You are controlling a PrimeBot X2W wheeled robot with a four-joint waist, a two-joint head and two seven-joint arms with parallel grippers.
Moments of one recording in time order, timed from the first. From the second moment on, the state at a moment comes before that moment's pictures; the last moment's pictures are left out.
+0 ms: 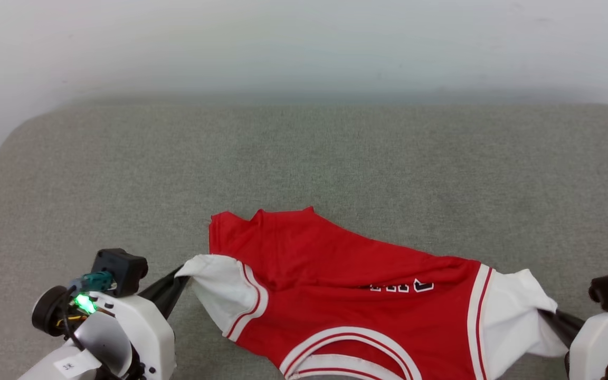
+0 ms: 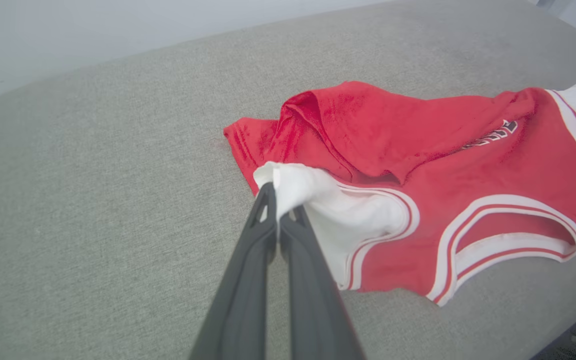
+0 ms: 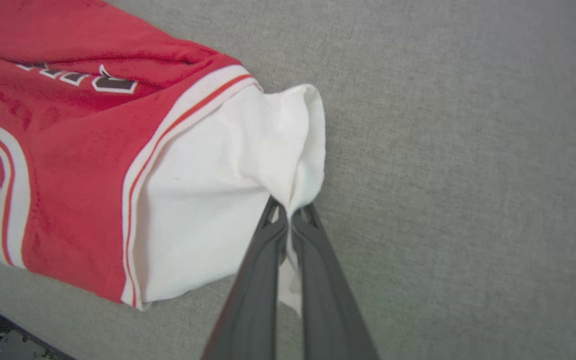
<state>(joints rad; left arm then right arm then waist) -0.24 0.75 -0.65 -0.06 -0.78 0.13 0.16 -0.10 -0.62 0.35 0.26 0.63 0.13 0.29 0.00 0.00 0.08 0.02</state>
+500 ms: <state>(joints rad) -0.42 0.81 -0.51 -0.29 -0.79 0.13 0.15 -0.16 -0.61 0.06 -0.13 0.72 0.13 0.34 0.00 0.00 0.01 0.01</state>
